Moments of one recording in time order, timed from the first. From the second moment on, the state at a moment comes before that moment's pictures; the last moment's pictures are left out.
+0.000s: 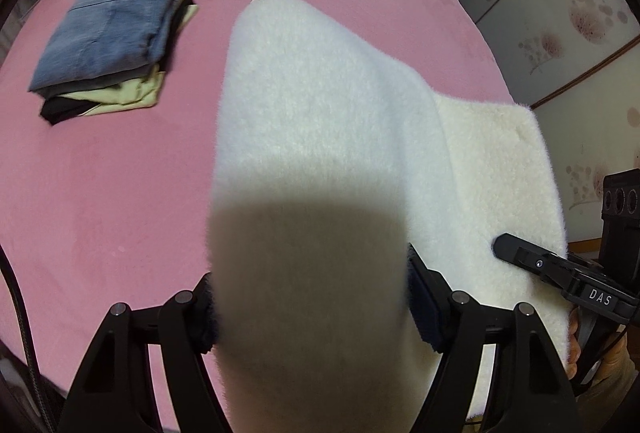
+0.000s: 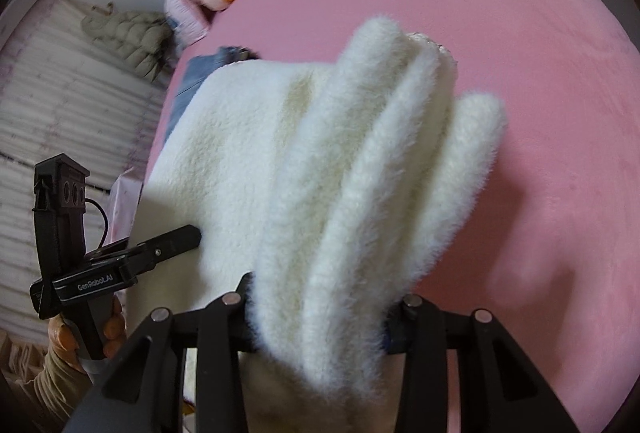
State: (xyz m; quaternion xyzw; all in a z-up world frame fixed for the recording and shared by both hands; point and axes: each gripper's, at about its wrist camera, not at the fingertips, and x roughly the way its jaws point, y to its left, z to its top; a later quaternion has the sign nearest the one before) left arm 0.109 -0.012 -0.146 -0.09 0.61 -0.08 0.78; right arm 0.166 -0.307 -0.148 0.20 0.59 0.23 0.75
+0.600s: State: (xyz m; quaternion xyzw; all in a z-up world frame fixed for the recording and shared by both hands) left arm 0.119 0.189 -0.099 -0.12 0.59 -0.08 0.80; right arm 0.183 -0.135 -0.082 0.15 0.58 0.26 0.76
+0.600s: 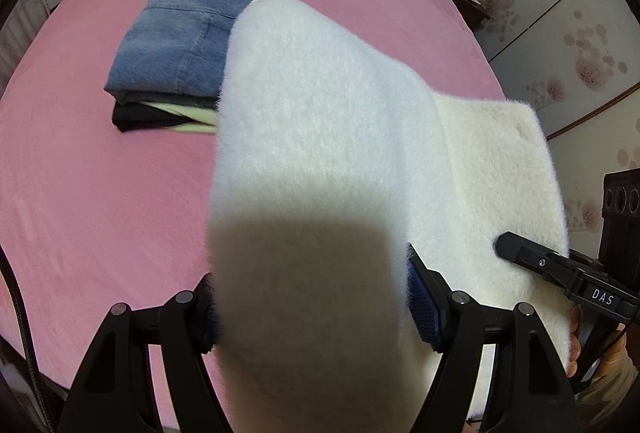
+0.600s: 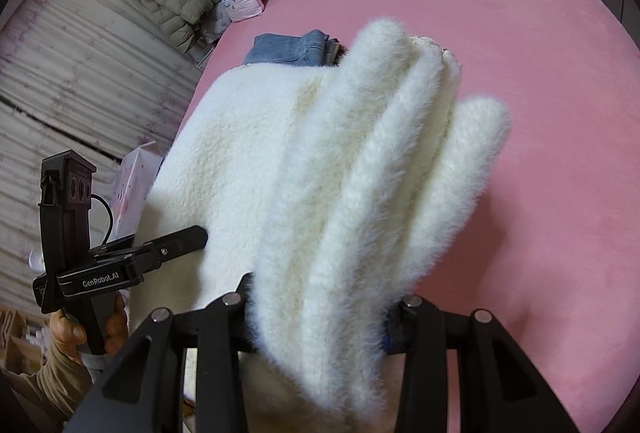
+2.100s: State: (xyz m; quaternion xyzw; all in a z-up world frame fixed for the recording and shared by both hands) left arm 0.432 0.438 -0.214 -0.03 0.52 -0.03 0.86; right arm 0.480 0.126 -0.200 0.06 0.58 0.19 0.79
